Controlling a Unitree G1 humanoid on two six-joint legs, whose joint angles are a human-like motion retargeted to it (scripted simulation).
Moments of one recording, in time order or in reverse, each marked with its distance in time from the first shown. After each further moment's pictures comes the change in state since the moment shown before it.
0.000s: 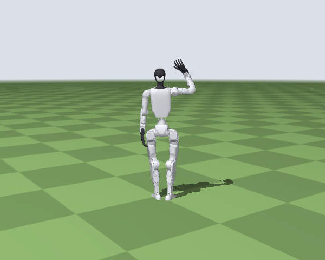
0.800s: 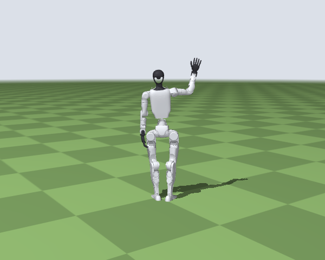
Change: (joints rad) left arm -0.022 0.002 -0.007 -0.028 0.004 -0.012 0.000; right arm -0.032 0.140 0.045 0.639 0.315 0.062 0.094; waist 0.001 -0.022 -0.020; left_leg 0.007 0.015 -0.024 0.009 0.000 0.000; right_leg 0.021 0.016 -0.012 0.001 -0.009 -0.003
